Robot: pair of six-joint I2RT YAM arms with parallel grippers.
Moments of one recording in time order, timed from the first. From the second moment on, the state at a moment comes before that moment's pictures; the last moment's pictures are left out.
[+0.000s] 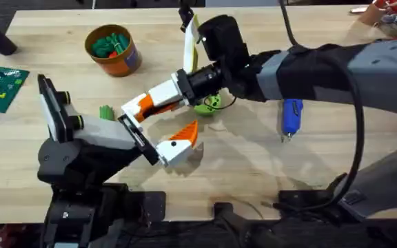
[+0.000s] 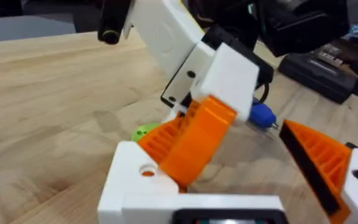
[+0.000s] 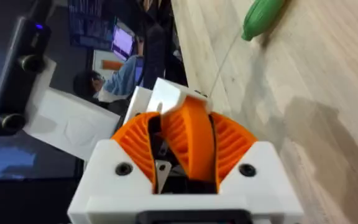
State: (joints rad) left arm -0.03 0.02 0.04 -0.15 0.87 -0.17; right arm 0.72 1.81 1.03 0.19 -1.09 0.72
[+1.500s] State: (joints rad) left arm -0.08 0.02 0.03 -0.15 1.13 -0.06; right arm 0.42 1.70 1.03 -0.59 -1.30 0.27
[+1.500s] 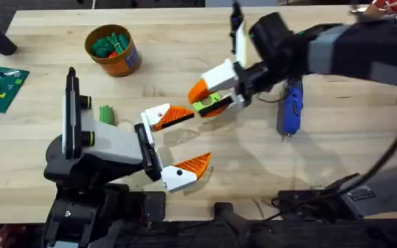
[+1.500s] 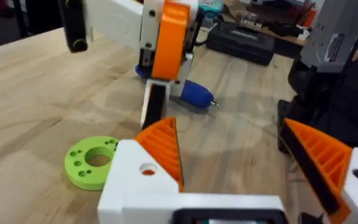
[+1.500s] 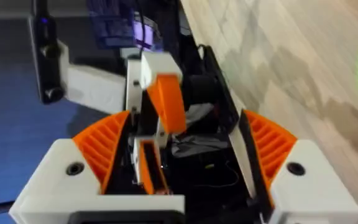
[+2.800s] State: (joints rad) left arm -0.08 0.02 0.03 -0.14 1.07 0.08; right arm 0.42 1.75 0.56 0.97 -1.23 1.03
